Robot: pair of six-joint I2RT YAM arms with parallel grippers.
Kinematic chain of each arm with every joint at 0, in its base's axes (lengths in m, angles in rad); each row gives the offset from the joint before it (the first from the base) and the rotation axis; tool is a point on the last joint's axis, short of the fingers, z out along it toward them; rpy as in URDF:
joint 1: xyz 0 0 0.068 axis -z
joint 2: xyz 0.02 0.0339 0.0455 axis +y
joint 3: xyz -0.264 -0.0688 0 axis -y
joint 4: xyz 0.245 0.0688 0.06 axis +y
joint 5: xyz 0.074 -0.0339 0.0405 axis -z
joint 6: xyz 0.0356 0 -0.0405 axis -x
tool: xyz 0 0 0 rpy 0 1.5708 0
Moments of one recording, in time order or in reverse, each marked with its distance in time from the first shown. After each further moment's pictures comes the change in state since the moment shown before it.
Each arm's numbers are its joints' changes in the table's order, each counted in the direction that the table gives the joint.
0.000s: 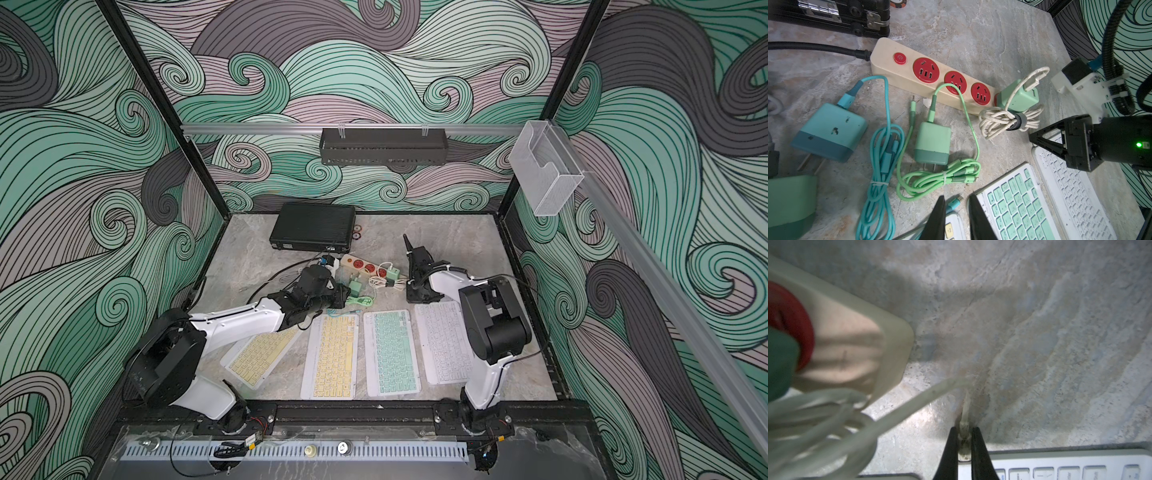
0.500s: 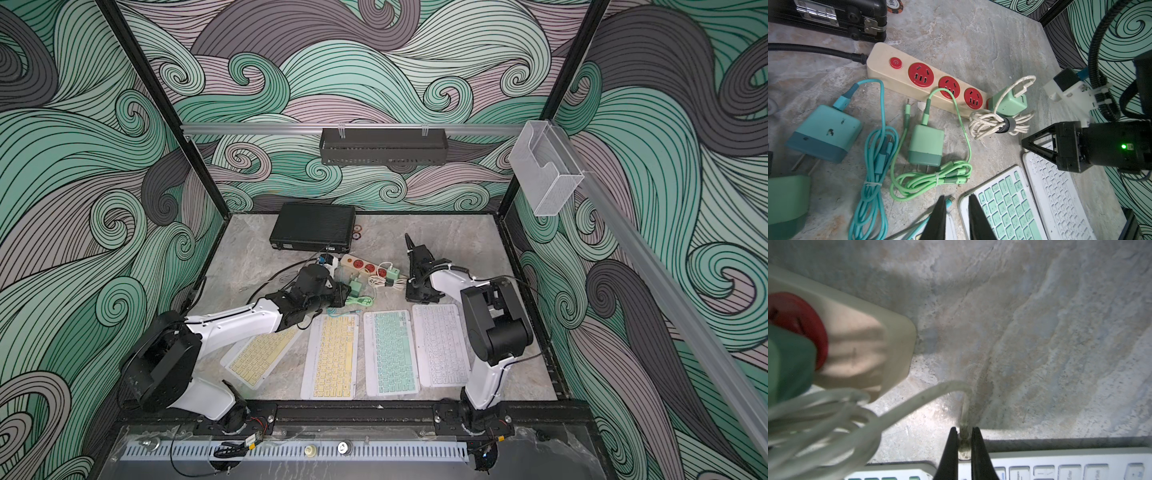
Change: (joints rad) left arm 0.000 -0.022 -0.003 -0.010 0.023 0.035; right arm 0.005 -0.030 0.008 0.039 -0.043 -0.087
